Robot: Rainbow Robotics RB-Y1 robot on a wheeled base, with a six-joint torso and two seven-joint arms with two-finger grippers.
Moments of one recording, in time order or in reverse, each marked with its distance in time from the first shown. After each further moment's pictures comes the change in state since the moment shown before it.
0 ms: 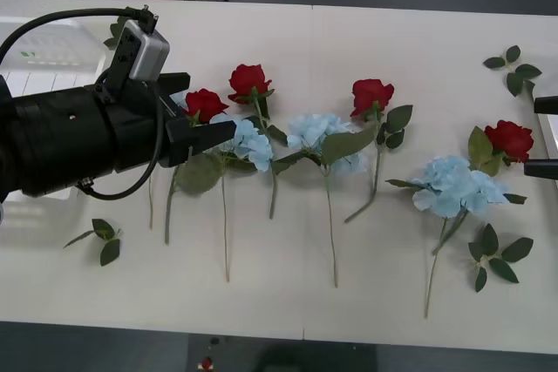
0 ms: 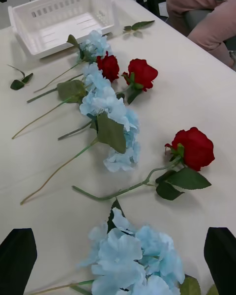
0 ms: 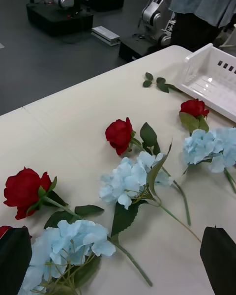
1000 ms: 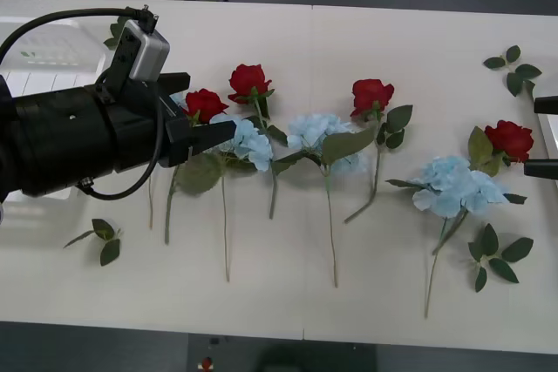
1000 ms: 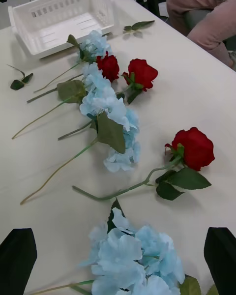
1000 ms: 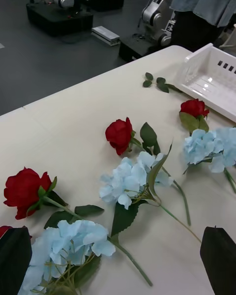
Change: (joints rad) right arm 0.000 0.000 0.000 0.000 0.000 0.000 0.000; left arm 0.000 0.000 0.000 0.000 0.000 0.000 0.000
